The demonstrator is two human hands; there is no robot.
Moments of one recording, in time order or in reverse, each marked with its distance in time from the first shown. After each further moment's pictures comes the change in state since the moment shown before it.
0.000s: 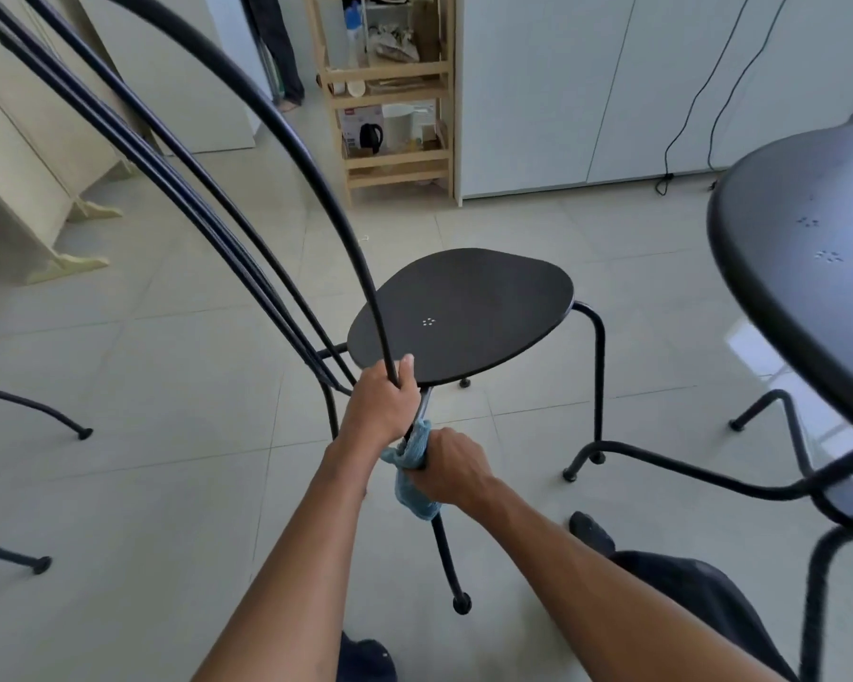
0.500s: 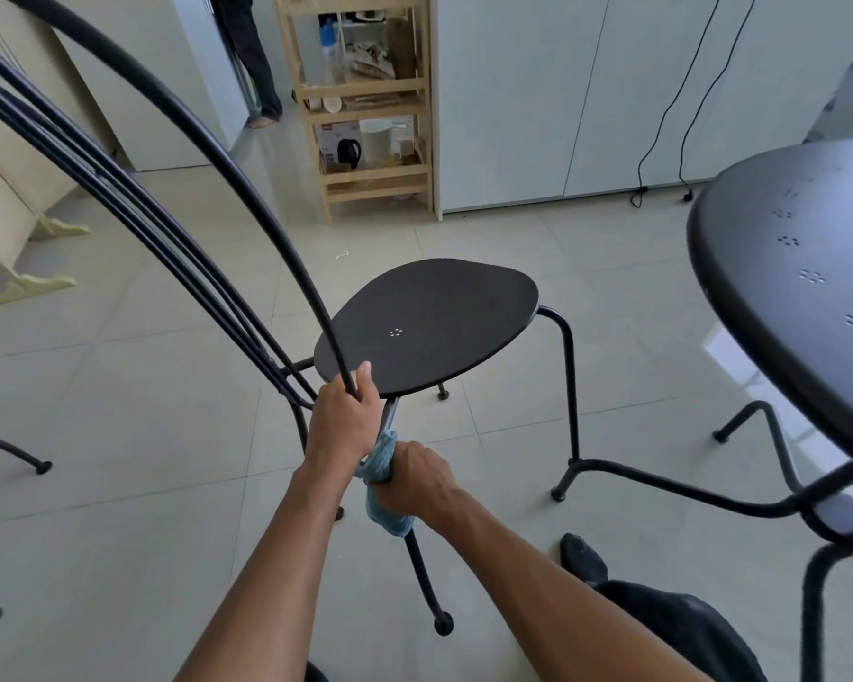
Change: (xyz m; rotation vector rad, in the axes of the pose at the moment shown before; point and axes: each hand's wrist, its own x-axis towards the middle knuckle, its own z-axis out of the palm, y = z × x) left_hand 0.030 -0.019 0.008 0.009 0.184 -0.011; right_hand 0.028 -0.012 -0.003 0.118 -0.041 0.007
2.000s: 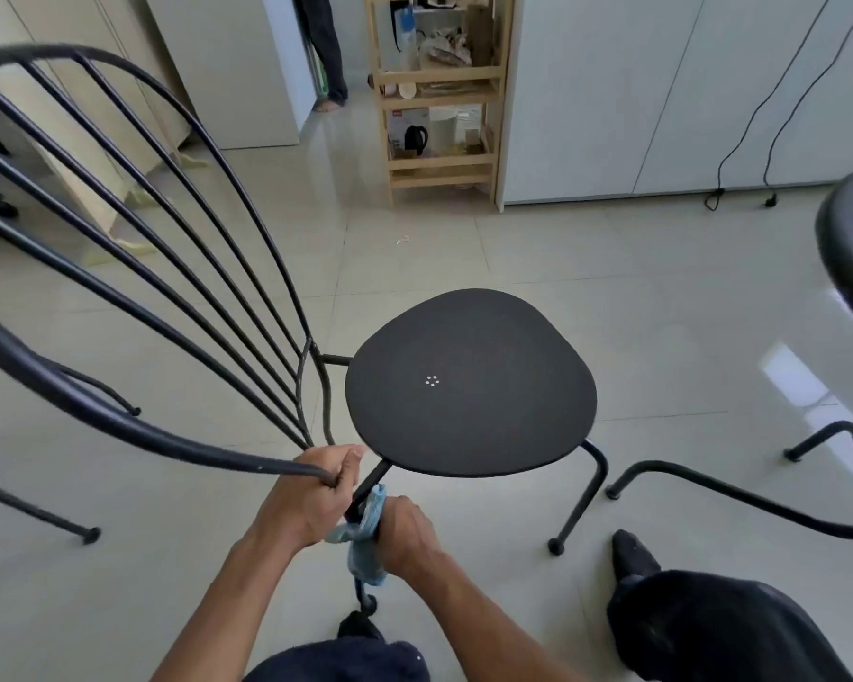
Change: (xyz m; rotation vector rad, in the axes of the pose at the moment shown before) left_hand -0.081 -0.115 -0.125 0.194 -0.302 0.155; right_hand -0.056 -0.094 0.088 0.048 -0.228 -0.048
